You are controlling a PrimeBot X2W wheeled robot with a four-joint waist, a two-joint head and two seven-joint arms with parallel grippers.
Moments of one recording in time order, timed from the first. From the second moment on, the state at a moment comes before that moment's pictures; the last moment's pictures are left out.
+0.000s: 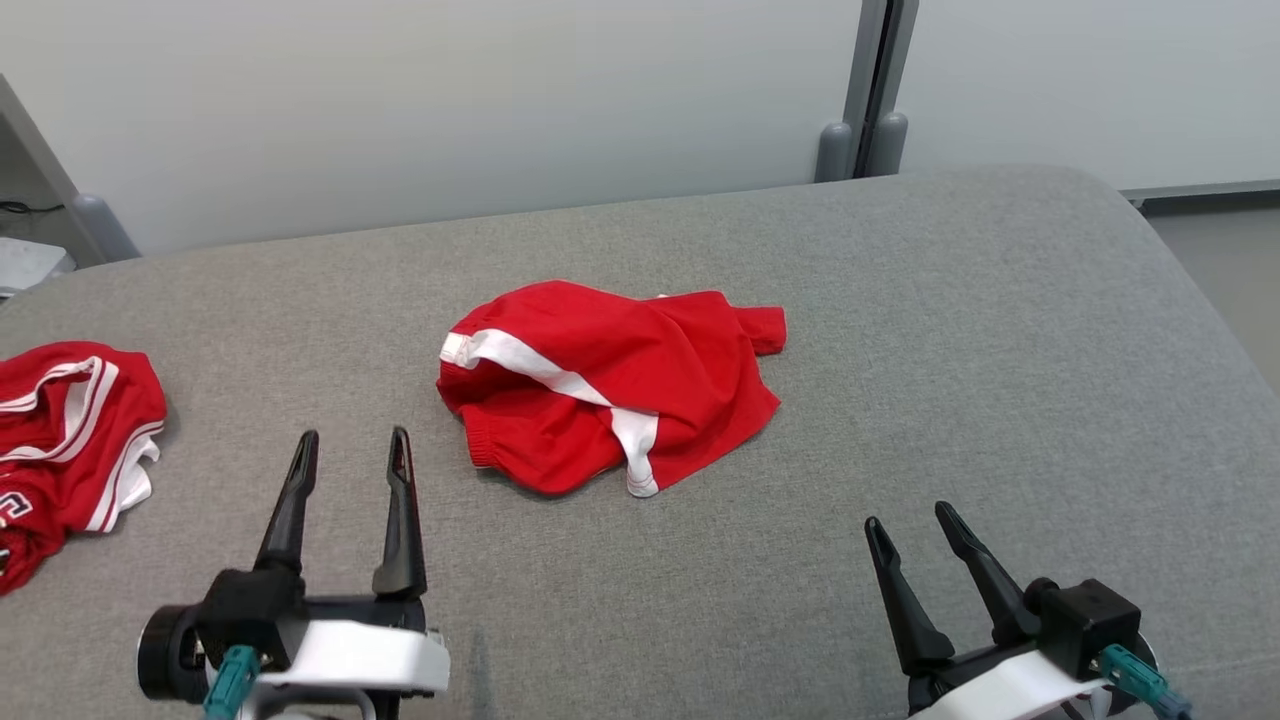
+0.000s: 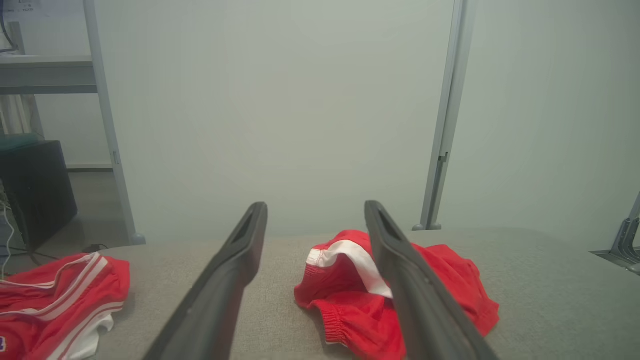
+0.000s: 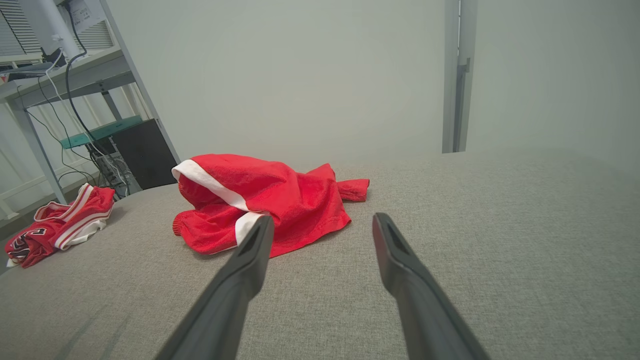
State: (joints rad) left arm -0.05 0.05 -0.10 0.07 -0.17 0.11 -0.25; right arm -0.05 -0.06 0.27 0.23 0.29 0.13 -0.25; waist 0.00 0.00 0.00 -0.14
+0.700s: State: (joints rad) left arm 0.14 0.05 -0.14 0.03 -0.16 0.14 -0.25; right arm 0.03 -0.06 0.25 0.21 0.26 0.13 -0.25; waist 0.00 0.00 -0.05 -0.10
